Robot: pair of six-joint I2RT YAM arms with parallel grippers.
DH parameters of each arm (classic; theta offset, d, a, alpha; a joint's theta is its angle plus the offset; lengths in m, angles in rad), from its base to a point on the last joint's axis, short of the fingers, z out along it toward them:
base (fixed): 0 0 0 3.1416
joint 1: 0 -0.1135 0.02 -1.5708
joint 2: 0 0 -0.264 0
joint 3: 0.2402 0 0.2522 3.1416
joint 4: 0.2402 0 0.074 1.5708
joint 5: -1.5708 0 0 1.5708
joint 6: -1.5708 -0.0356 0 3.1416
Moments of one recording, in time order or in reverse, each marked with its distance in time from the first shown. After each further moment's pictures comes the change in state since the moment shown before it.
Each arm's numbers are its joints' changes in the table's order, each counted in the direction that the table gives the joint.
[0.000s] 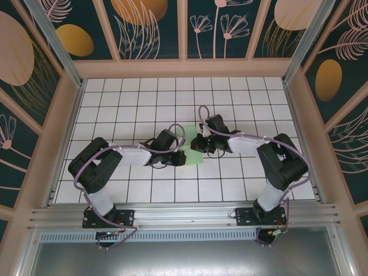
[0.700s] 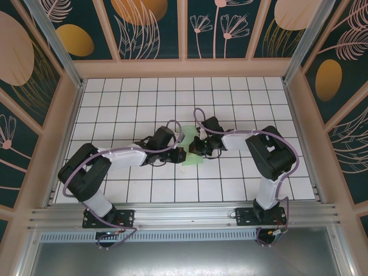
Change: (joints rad) left arm 0.000 0.094 0.009 0.023 -0.019 0.014; right arm -0.001 -0.176 0.069 0.024 0.038 -0.006
